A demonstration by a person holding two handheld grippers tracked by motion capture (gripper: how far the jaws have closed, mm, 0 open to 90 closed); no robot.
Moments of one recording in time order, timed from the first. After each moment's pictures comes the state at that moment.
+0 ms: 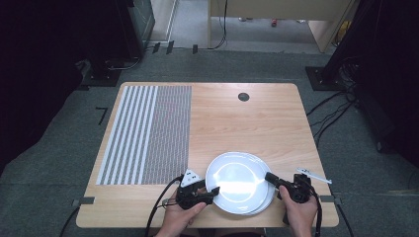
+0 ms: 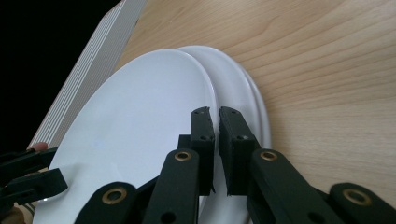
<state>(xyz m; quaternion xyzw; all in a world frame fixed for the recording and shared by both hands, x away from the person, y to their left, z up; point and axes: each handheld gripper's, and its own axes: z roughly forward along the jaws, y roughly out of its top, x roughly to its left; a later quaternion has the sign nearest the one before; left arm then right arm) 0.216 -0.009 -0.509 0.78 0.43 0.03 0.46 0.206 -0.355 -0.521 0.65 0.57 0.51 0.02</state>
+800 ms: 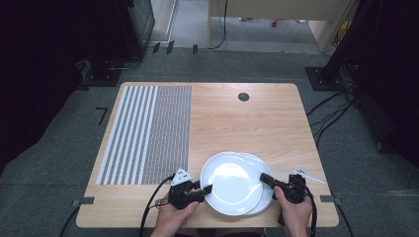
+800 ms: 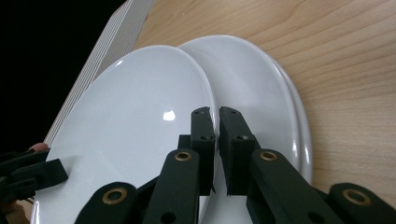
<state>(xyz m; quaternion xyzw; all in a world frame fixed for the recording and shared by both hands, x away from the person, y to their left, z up) 0.215 0.012 -0.499 0.76 0.45 0.01 0.47 0.206 -0.342 -0.524 0.65 0.56 0.52 0.00</state>
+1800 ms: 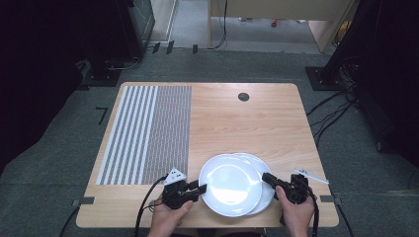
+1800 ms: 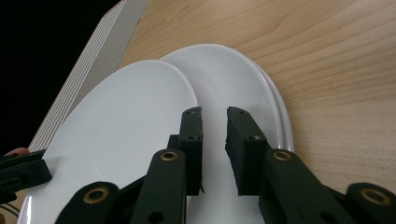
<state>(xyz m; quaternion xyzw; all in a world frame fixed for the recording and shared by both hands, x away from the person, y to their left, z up) 0.215 0.027 -0.497 0.76 0.46 0.00 0.46 0.204 -0.345 -0.518 0.65 0.57 0.50 0.02</state>
